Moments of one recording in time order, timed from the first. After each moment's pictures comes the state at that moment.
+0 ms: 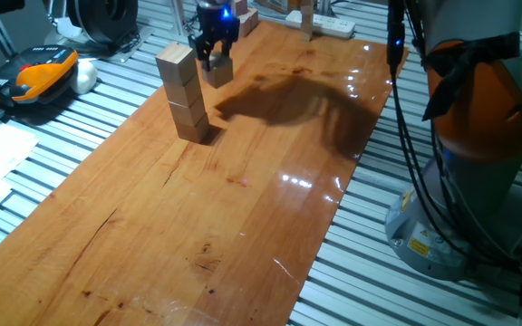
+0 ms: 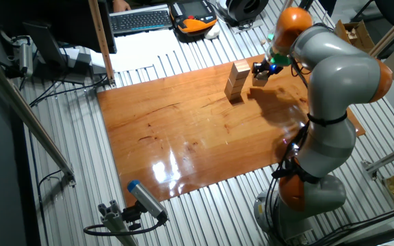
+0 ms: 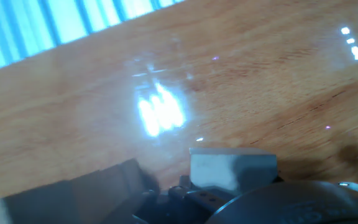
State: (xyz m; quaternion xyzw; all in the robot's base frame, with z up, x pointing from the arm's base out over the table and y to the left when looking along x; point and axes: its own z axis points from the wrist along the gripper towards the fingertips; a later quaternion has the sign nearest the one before) arm 0.599 -0.153 0.163 0.14 0.99 0.03 0.05
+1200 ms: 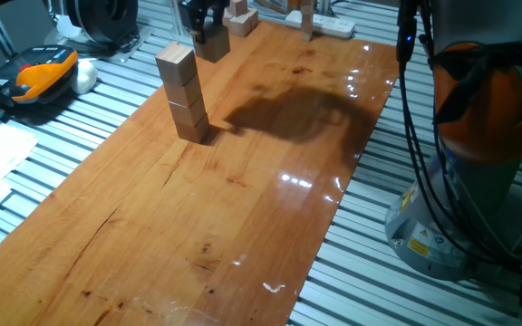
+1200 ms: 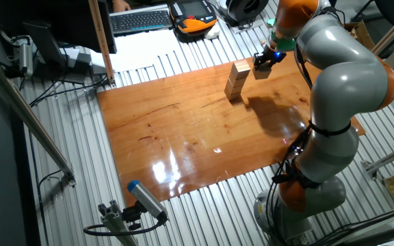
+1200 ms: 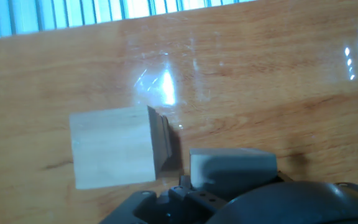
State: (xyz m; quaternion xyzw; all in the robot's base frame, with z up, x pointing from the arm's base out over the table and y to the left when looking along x) arm 0.577 -0.119 0.256 0.03 1.00 -0.01 0.03
